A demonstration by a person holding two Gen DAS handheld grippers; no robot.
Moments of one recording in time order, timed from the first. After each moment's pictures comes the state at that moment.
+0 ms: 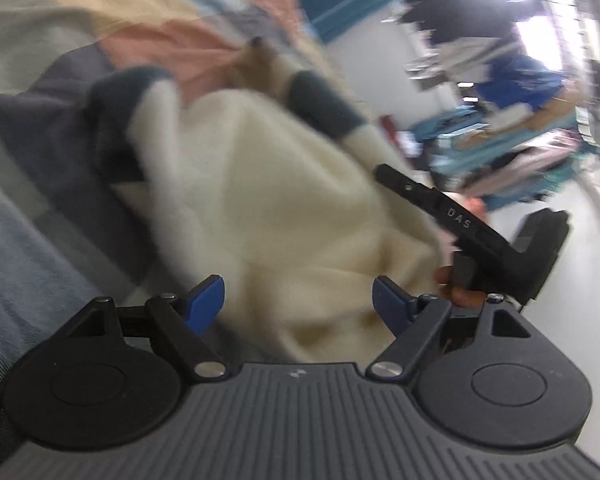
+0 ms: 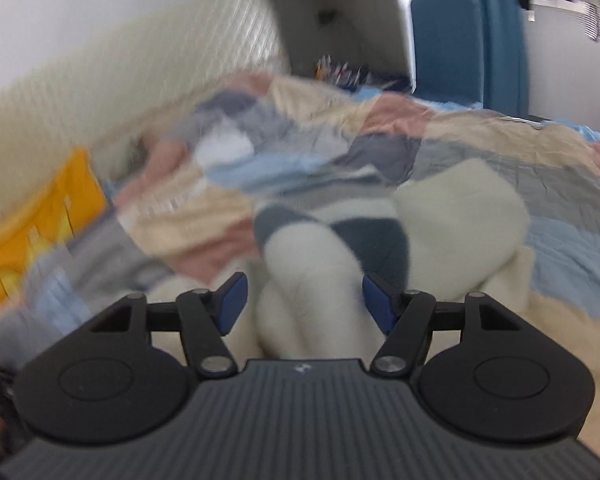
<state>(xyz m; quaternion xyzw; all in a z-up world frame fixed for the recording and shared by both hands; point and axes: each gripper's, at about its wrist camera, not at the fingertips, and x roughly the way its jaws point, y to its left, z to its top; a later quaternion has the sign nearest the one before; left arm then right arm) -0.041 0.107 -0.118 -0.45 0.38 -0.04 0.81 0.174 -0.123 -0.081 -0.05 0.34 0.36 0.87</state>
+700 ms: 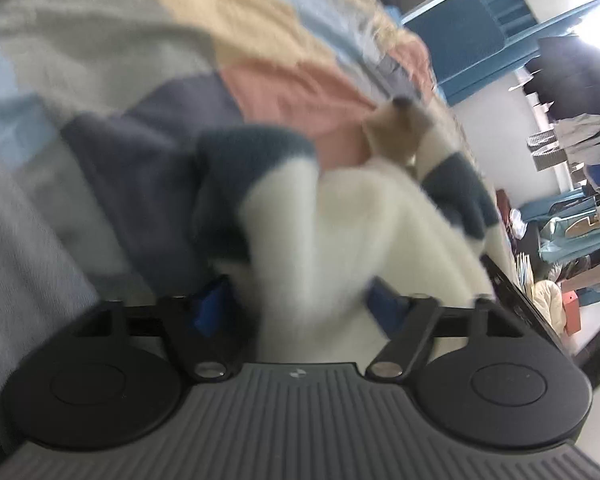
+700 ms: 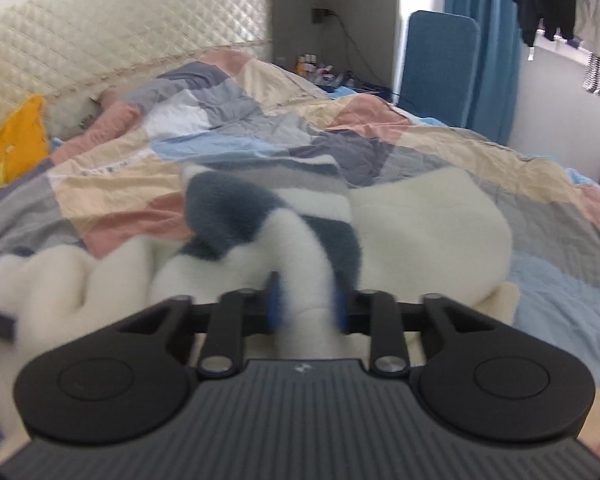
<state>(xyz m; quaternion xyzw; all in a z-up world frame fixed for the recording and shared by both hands) 0.003 0.133 -0.149 -0.46 0.37 0.14 0.80 0.206 -0.125 -0.124 -0.09 0.28 0.36 0.89</state>
